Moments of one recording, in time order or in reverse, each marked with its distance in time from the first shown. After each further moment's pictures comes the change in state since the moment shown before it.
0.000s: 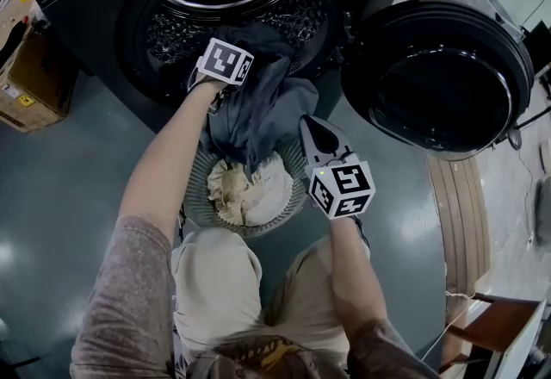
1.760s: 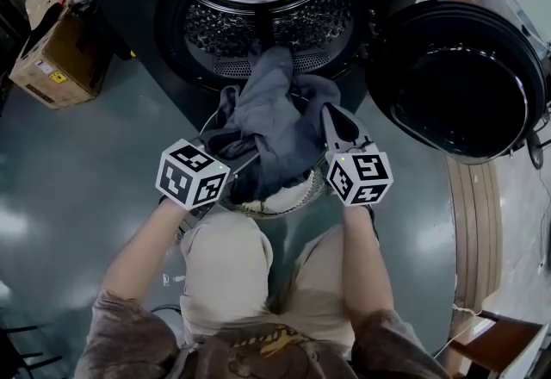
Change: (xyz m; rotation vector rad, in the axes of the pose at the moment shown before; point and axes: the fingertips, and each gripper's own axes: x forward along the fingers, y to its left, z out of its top) left arm -0.219 -0.148 -0.117 -0.130 -0.101 -0.281; right arm -0.007 0.007 0.014 0.046 -0.068 0.040
